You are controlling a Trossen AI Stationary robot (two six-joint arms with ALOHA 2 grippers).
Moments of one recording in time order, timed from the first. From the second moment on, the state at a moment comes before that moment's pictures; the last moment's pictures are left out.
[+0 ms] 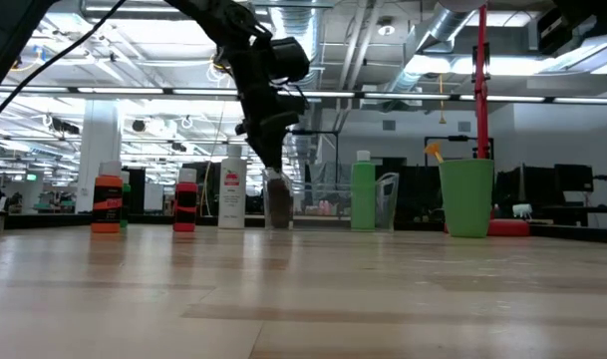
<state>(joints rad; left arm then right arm) 0.44 1.88 1.51 -0.76 -0.21 0.02 0.40 0.02 0.38 -0.20 0.29 0.08</state>
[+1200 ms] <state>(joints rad) 0.45 1.89 1.50 -0.70 -0.21 0.05 0.40 0.03 0.38 -0.20 0.29 0.08</state>
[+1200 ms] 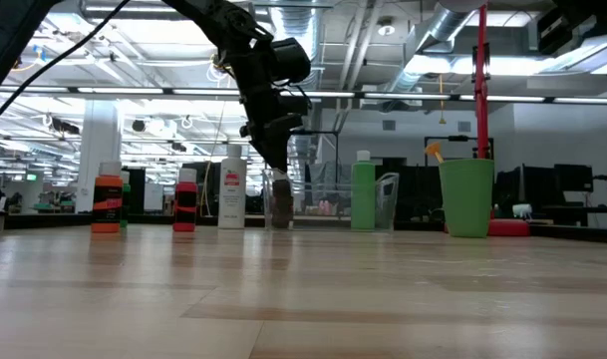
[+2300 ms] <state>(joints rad) 0.45 1.91 1.50 -0.70 -0.23 0.06 0.40 0.03 0.38 -0.20 0.29 0.08</state>
